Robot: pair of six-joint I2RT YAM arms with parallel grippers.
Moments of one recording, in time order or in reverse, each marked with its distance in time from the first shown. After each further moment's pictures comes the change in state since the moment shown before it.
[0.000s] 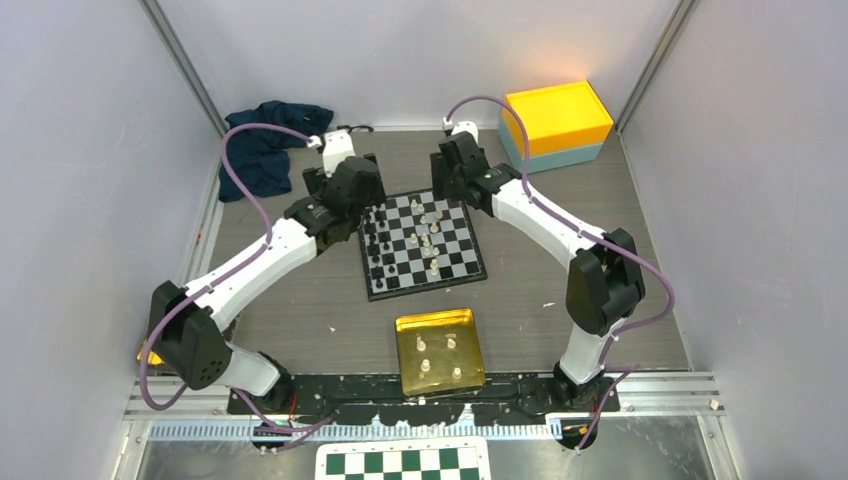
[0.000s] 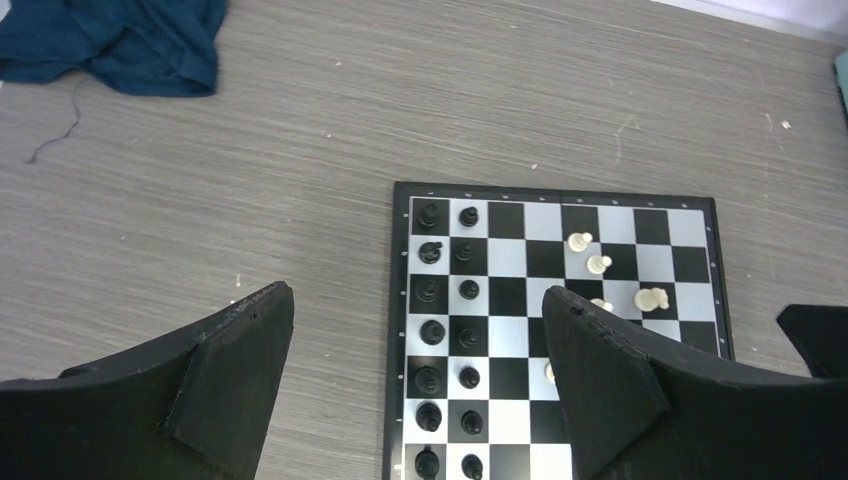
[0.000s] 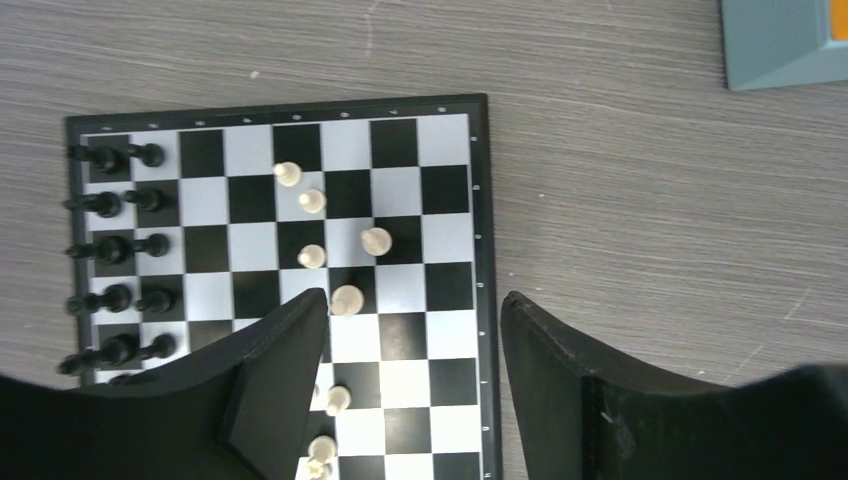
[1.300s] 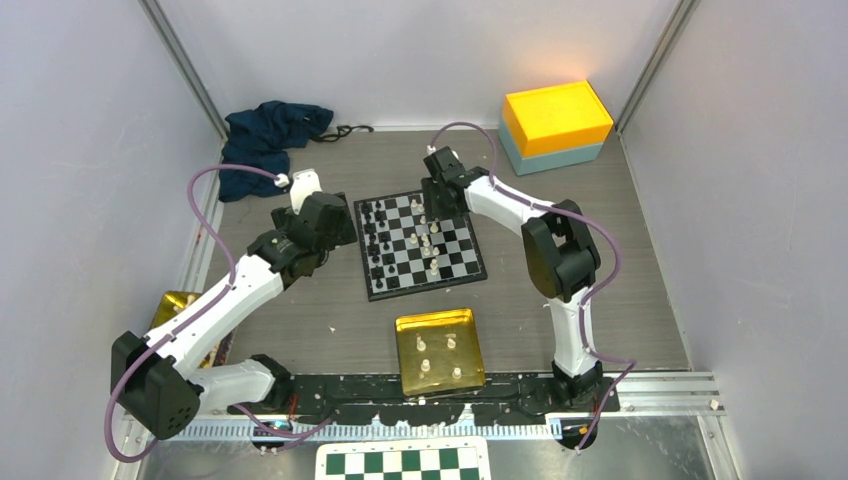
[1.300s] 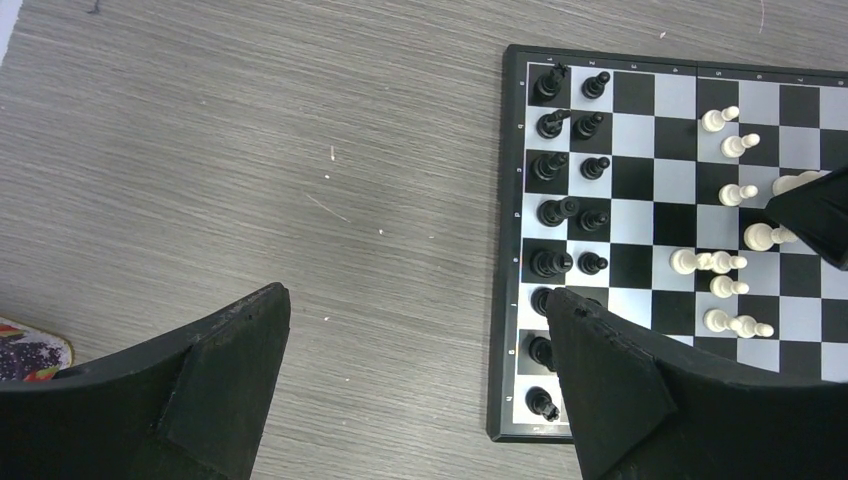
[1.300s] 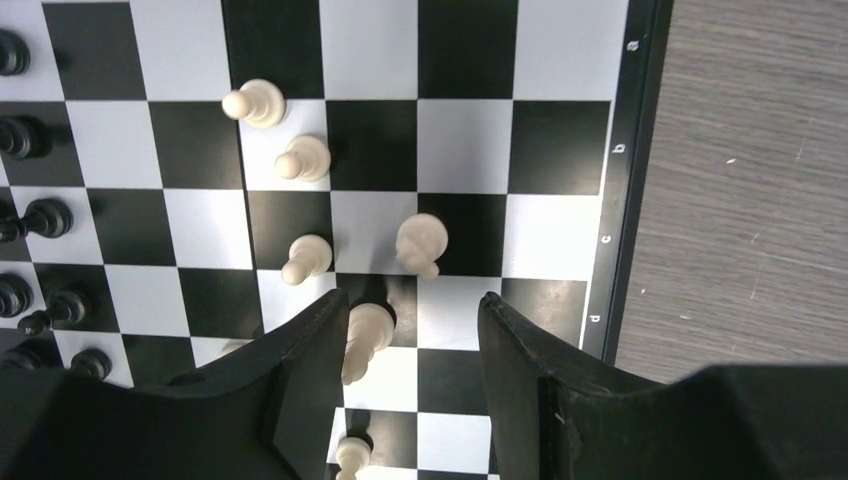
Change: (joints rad) left arm 0.090 -0.283 -0.267 -0.188 0.111 -0.078; right arm -0.021 0.305 0.113 -0.073 -0.207 0.051
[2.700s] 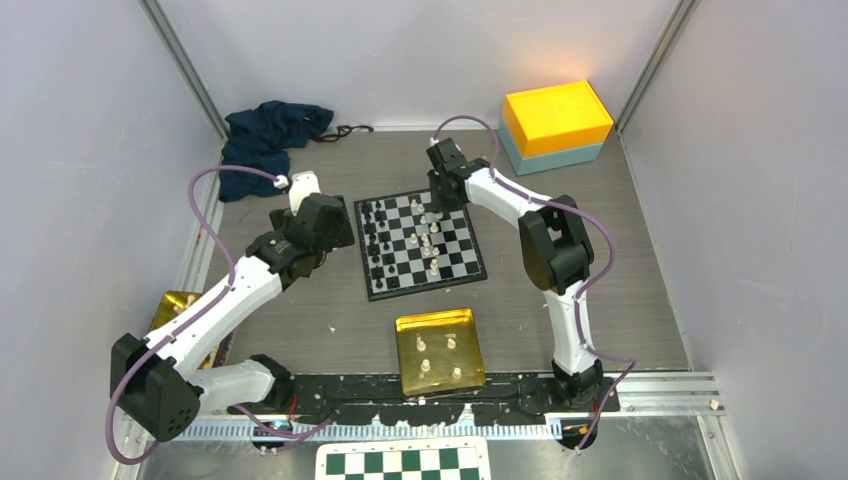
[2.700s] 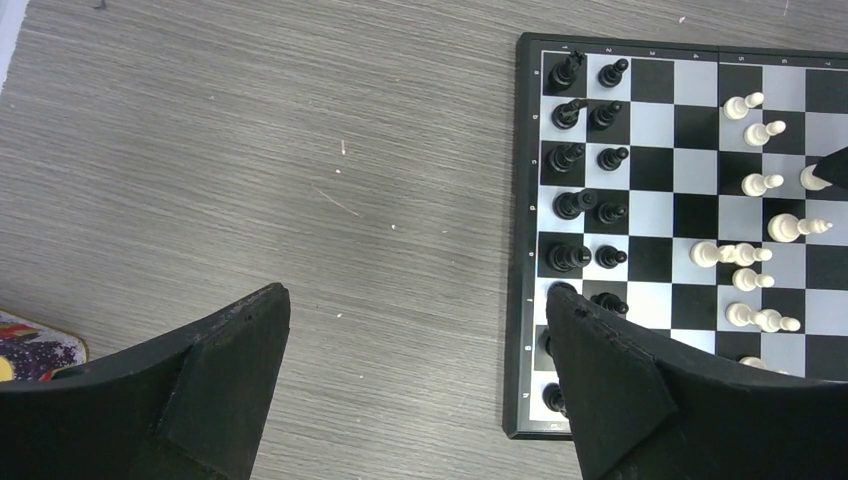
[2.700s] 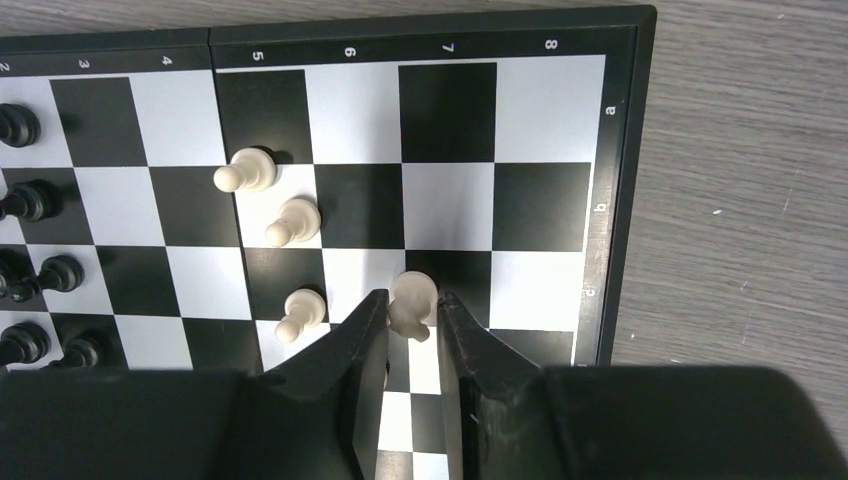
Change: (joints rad) left arm 0.020 -0.008 -0.019 0.001 0.017 0.029; right arm -0.032 0.075 0.115 -0.035 -0.037 0.007
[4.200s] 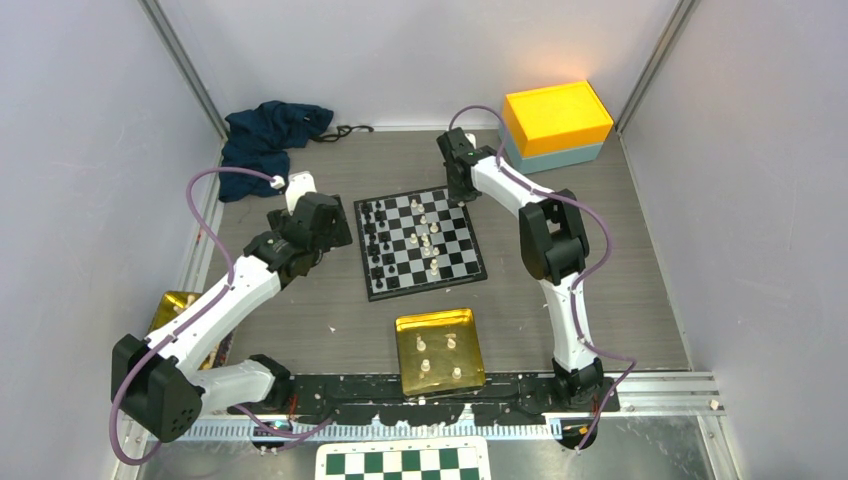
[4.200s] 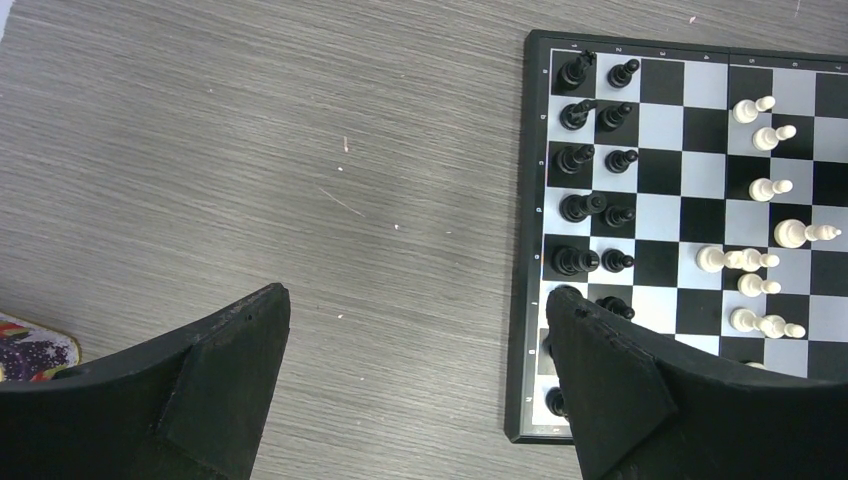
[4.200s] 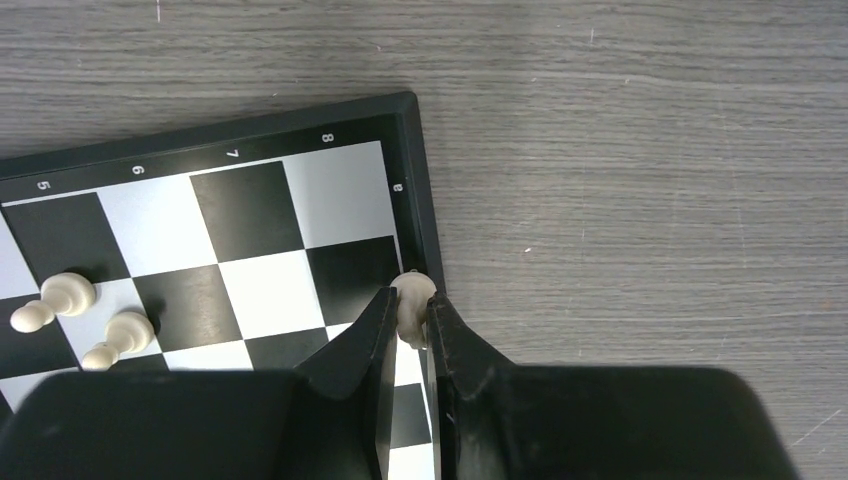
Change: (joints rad) left arm 0.039 0.000 -0.015 0.015 0.036 0.001; right arm -0.069 0.095 0.151 -0.124 0.171 -0.025
